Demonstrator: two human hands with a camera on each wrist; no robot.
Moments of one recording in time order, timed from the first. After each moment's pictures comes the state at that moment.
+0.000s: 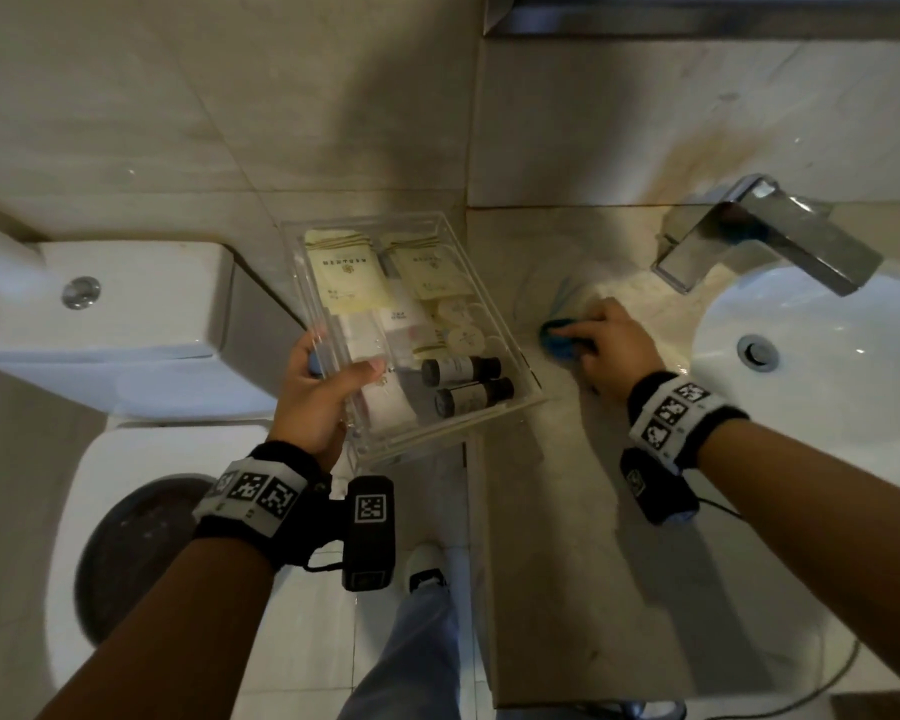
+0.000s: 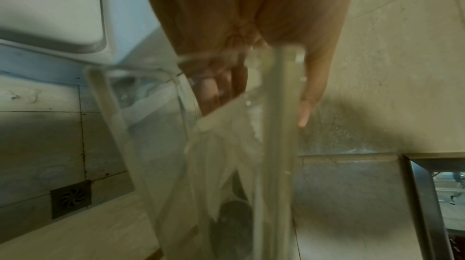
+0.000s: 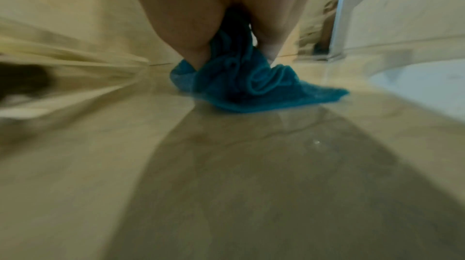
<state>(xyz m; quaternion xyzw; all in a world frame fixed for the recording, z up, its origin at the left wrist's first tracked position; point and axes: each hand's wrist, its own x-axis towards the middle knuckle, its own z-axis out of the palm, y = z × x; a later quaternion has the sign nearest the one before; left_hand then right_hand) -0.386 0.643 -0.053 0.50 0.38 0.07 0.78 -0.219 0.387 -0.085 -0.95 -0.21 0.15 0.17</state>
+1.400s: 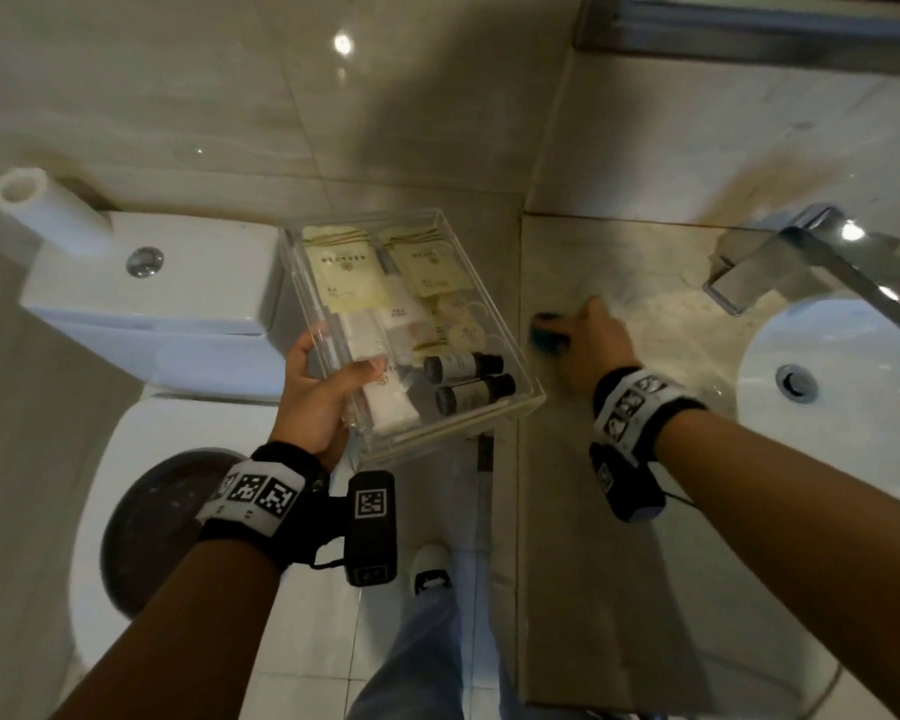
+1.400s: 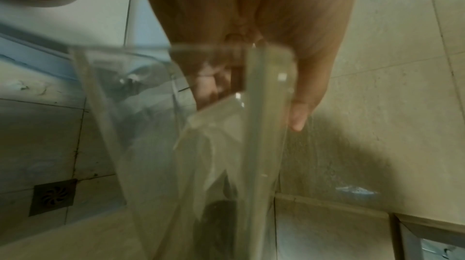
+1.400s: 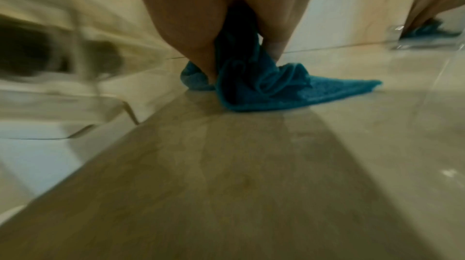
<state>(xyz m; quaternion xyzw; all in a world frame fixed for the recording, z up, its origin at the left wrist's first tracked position) -0.420 0.673 -0.047 0.44 0.39 0.13 0.80 -0.240 0.464 -0.072 -0.96 -0.18 0.19 0.14</state>
